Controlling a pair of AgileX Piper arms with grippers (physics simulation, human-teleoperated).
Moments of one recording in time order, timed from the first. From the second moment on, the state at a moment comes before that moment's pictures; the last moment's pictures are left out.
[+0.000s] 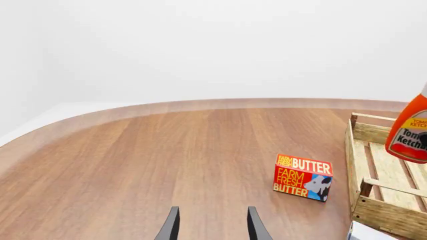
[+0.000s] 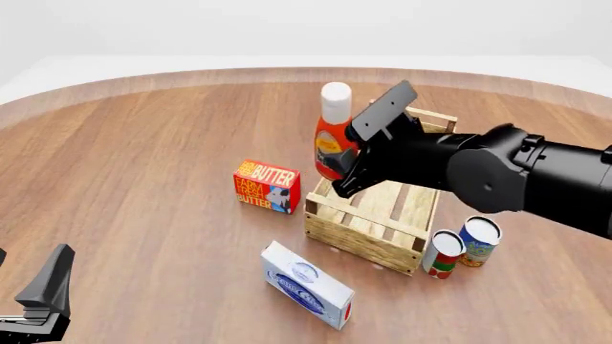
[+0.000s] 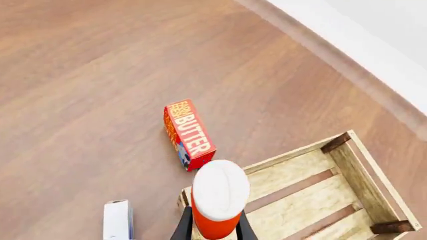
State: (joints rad) left arm 0.00 0.01 0.00 0.00 0.00; right arm 0.61 1.41 -0.98 0.17 -0.25
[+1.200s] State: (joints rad) left arm 0.00 0.01 0.00 0.00 0.00; right arm 0.33 1.67 -1.06 0.08 -0.10
